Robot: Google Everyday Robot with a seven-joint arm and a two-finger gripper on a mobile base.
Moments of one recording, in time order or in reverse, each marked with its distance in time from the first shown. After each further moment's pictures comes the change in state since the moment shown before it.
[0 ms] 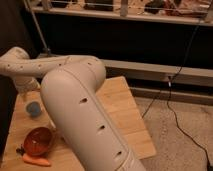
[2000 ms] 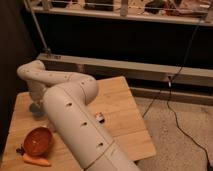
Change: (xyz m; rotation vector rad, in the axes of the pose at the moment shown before) arm 0.011 -0.018 0.102 -0.147 0.240 -0.018
